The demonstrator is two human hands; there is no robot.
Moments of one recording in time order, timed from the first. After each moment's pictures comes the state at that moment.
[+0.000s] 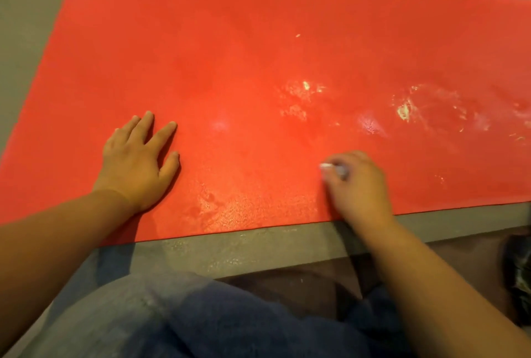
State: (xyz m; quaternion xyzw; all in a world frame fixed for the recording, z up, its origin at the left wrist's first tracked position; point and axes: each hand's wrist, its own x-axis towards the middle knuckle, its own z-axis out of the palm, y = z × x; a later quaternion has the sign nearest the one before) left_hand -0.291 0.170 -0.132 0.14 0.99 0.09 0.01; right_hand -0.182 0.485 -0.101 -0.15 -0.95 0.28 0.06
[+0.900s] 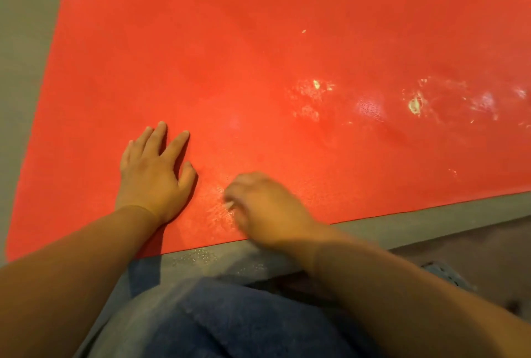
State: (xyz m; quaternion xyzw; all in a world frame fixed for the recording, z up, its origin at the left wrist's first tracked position) left_hand -0.289 0.169 -0.133 0.12 0.98 0.12 0.01; right_hand -0.210 0.358 -0.106 0.14 -0.95 0.27 -0.08
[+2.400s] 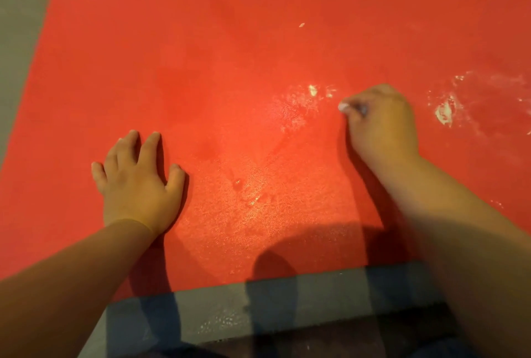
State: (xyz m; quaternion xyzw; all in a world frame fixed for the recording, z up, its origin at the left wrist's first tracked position) left_hand -0.307 0.217 -0.138 -0.02 1.00 0.09 -0.01; right_hand -0.305 0.546 -0.113 -0.14 -0.96 0.21 0.10
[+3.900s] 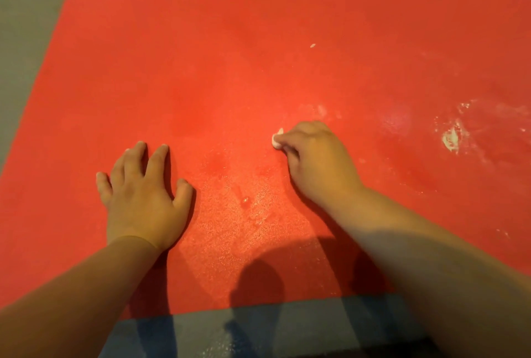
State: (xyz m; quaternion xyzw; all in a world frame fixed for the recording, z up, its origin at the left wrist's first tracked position) left_hand -0.308 0.217 -0.139 -0.02 1.00 0.09 -0.02; right_hand -0.315 0.469 -0.122 0.05 -0.97 0.24 0.06
